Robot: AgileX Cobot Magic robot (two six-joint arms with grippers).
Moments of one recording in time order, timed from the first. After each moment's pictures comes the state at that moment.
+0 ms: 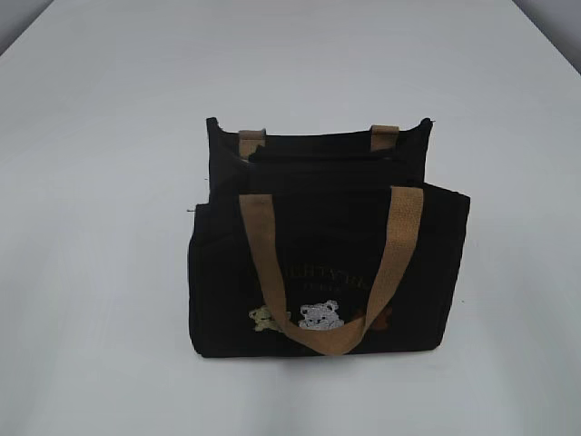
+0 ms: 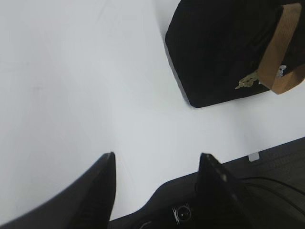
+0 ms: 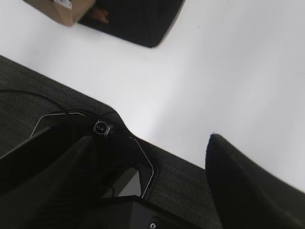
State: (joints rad) left arm -0.33 0.43 -0.64 -0.16 1.05 0.06; right arm 0.21 0.63 -0.71 0.24 1.21 -0.25
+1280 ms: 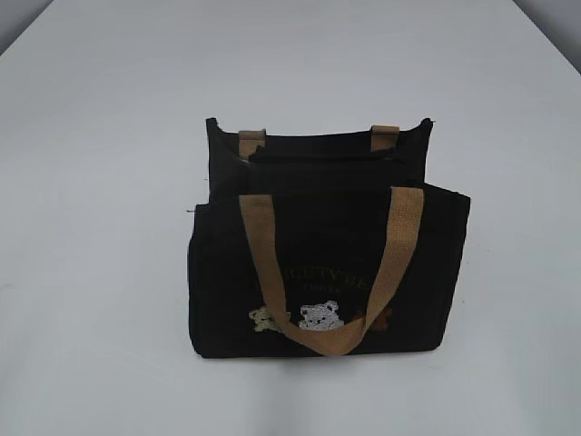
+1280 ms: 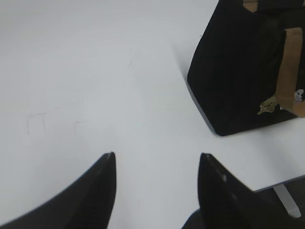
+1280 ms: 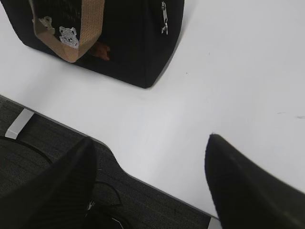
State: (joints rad) left arm -0.33 0.05 -0.53 -0.05 1.06 0.06; right arm 0.21 0.12 -0.49 0.24 1.11 -0.25
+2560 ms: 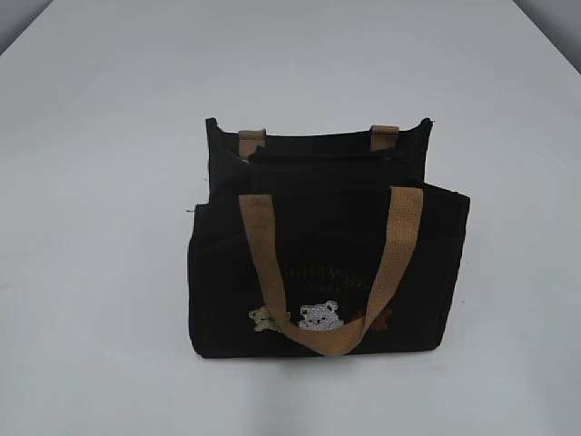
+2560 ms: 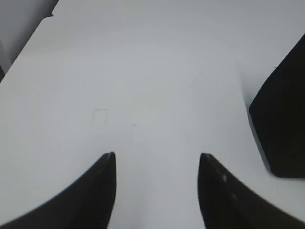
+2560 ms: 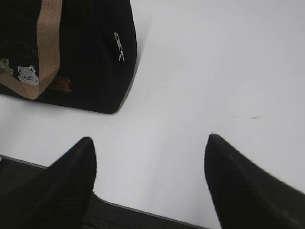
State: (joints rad) left arm -0.02 -0.01 -0.53 -0.05 1.06 0.06; right arm 0.01 -0.01 -0.49 0.24 1.11 -0.25
